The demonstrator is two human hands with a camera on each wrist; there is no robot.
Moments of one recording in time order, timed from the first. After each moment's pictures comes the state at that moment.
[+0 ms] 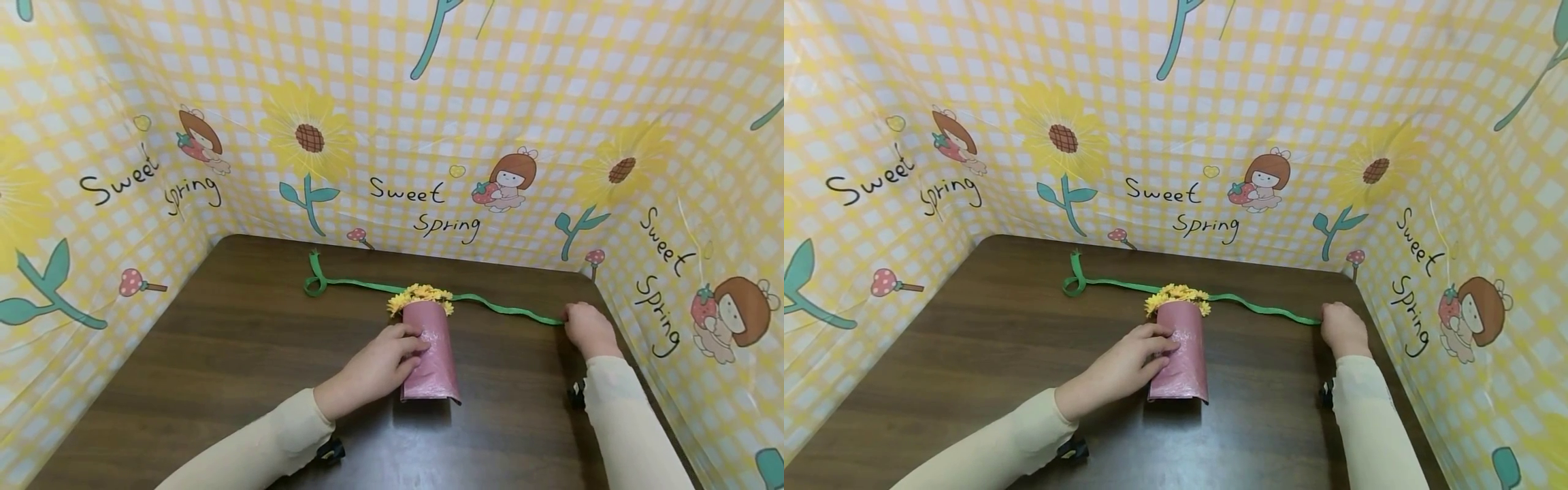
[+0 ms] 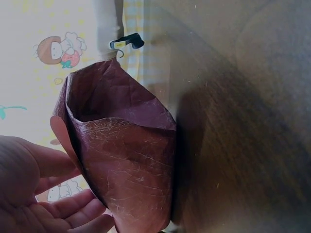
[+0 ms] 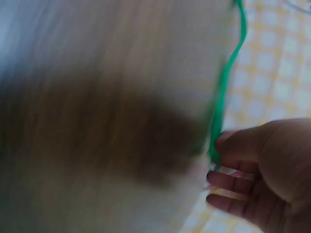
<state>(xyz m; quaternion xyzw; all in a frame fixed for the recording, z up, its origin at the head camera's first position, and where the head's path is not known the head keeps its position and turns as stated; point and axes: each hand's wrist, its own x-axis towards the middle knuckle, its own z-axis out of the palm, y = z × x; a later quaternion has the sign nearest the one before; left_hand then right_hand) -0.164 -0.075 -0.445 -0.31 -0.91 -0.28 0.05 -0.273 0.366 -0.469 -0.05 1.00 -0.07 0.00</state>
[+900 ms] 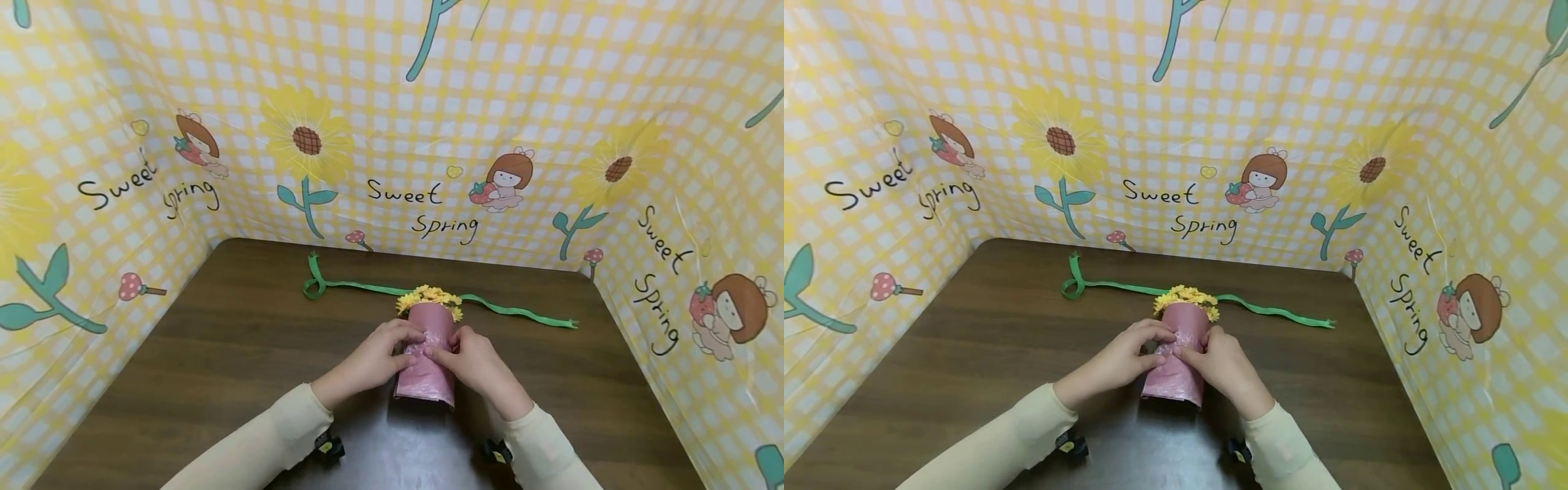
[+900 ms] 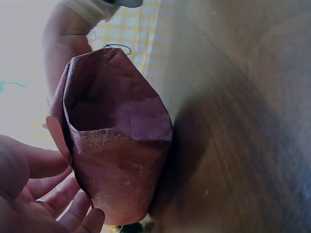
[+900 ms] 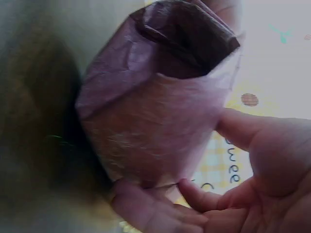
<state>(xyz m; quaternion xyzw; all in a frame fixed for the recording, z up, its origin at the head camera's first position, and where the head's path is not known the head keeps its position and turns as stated) -0.184 -0.080 -0.457 -0.28 -0.85 -0.44 -0.03 -0.175 0.138 -0.436 -0.03 0.94 -0.33 0.08</state>
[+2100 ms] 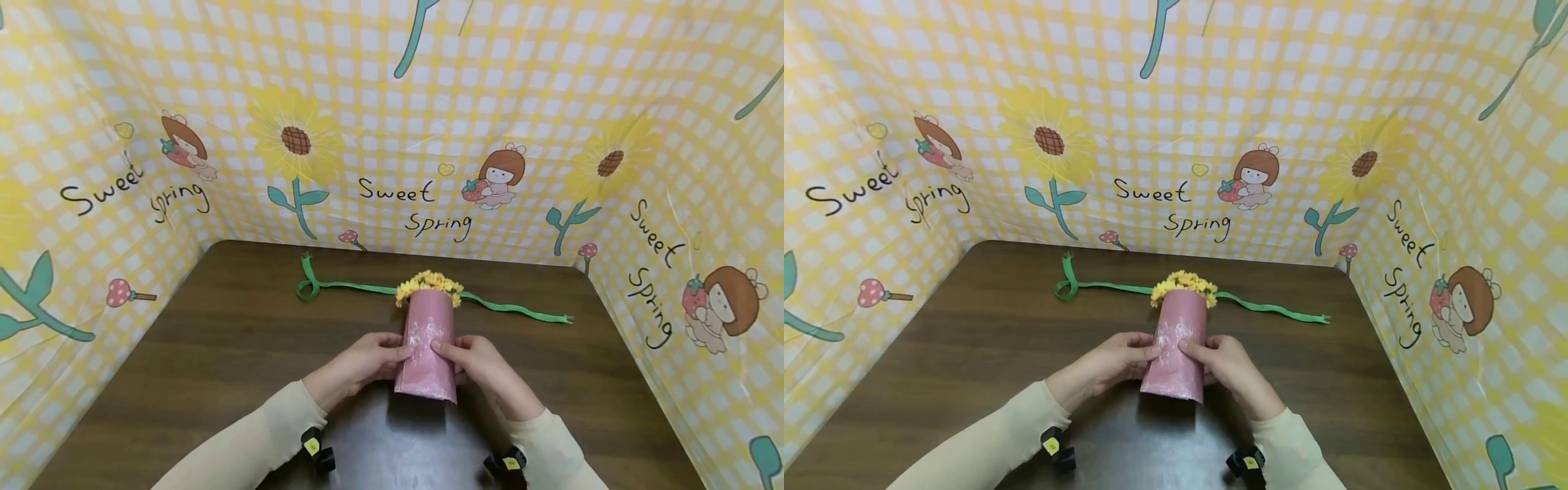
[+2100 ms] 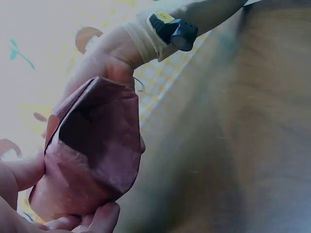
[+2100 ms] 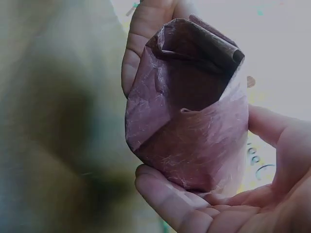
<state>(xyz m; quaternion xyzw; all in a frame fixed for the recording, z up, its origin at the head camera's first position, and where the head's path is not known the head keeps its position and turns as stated) -0.191 -0.080 -0.466 -0.04 -0.65 -0.70 -0.28 -0.177 0.156 -0.445 0.05 0.80 -0.58 0.18</state>
